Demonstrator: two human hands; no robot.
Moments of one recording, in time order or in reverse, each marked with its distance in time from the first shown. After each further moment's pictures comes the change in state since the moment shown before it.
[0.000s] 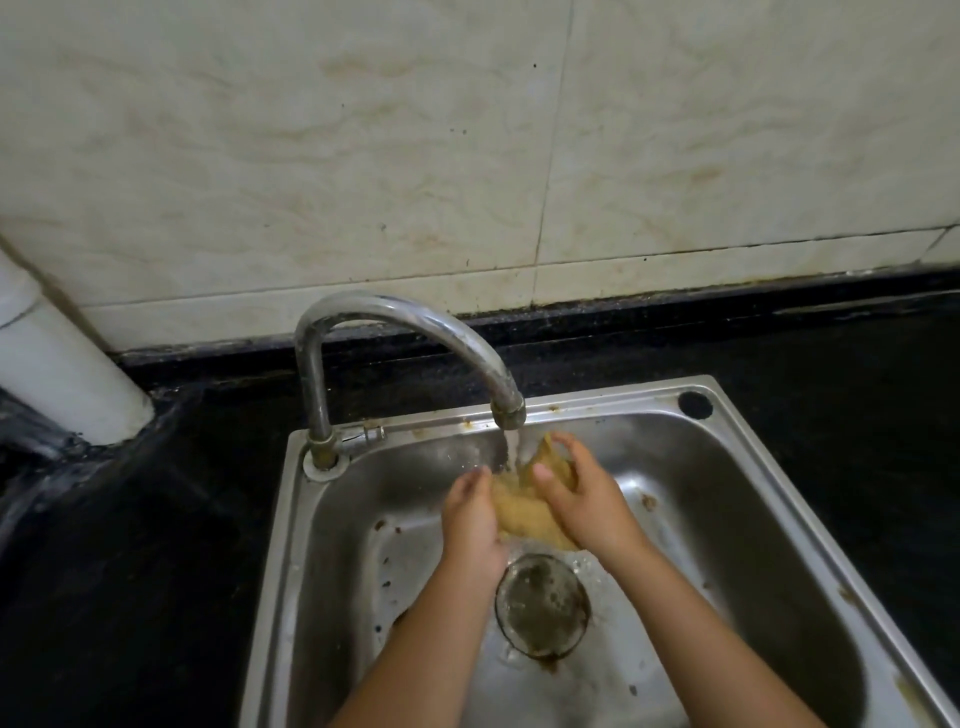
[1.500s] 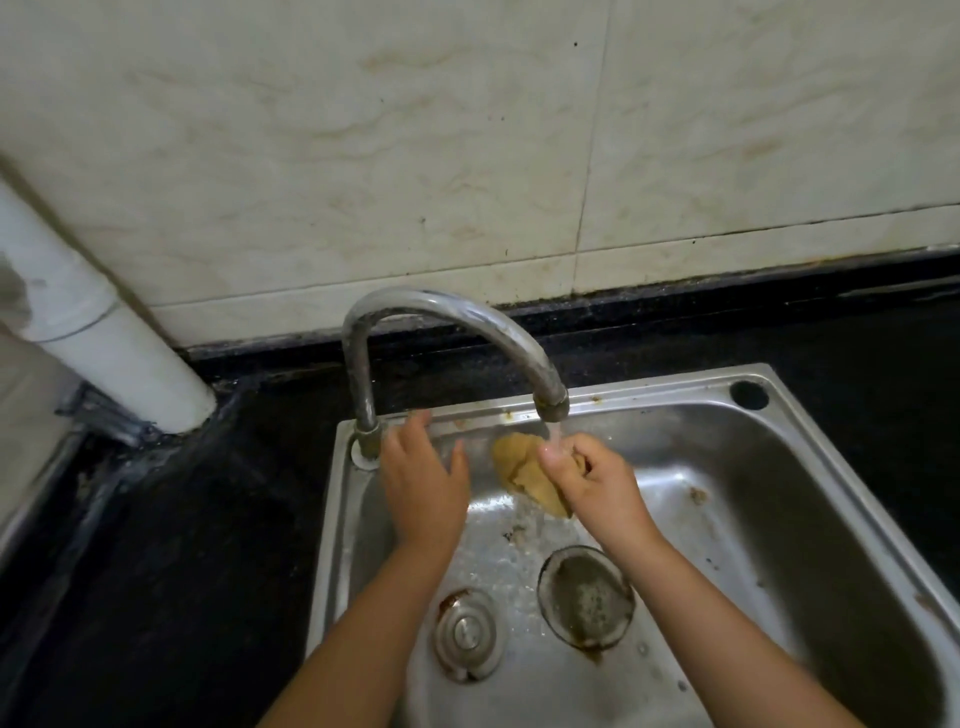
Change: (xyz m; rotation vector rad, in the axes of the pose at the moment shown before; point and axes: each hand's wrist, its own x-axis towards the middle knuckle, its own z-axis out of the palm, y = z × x) left_hand -0.004 0.055 -0.046 1.130 0.332 0.761; right_hand -0.004 -0.021 0.023 0.169 0.045 -0.174
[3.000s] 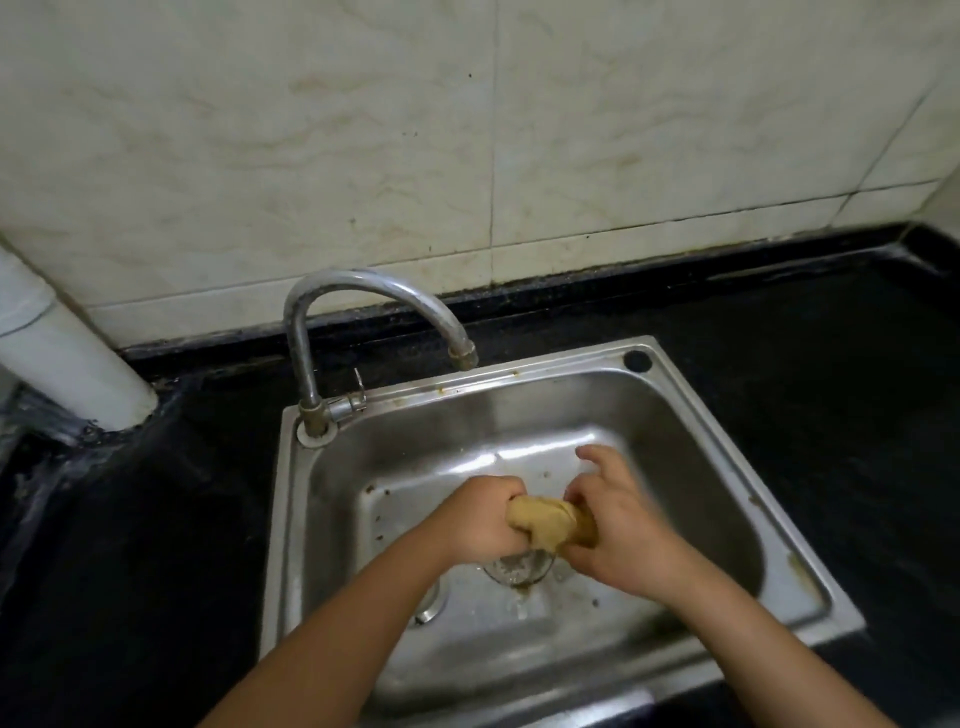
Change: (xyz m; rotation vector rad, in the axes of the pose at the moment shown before) left_hand -0.076 0.046 -0.011 0.128 -1.030 0.474; right_hand -0.107 -0.031 -0.084 -0.639 -0.268 0.061
